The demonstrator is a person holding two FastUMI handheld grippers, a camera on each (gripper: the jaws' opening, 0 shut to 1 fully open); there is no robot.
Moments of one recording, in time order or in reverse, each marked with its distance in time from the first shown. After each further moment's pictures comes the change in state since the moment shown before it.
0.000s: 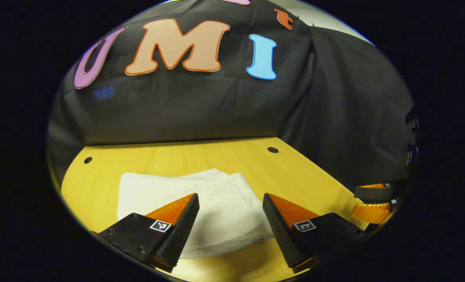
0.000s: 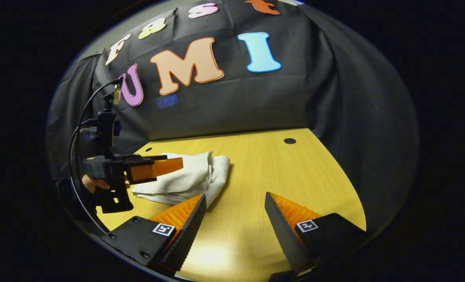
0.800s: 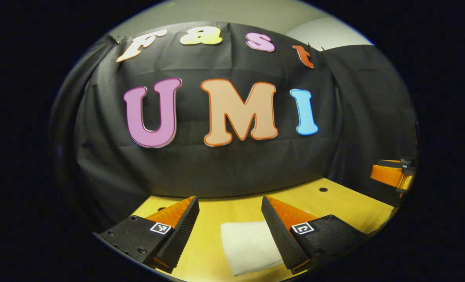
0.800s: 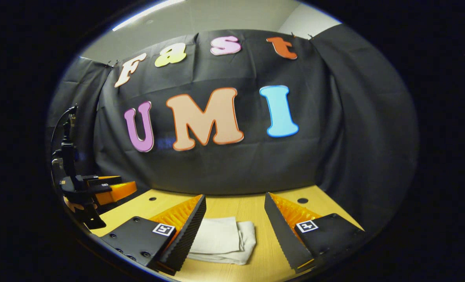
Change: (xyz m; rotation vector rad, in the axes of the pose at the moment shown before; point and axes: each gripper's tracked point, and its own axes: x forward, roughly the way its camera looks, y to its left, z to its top) left arm -0.142 0.156 0.130 0.137 -0.352 0.300; right arm -0.005 0.101 0.161 -0.005 -0.449 -0.109
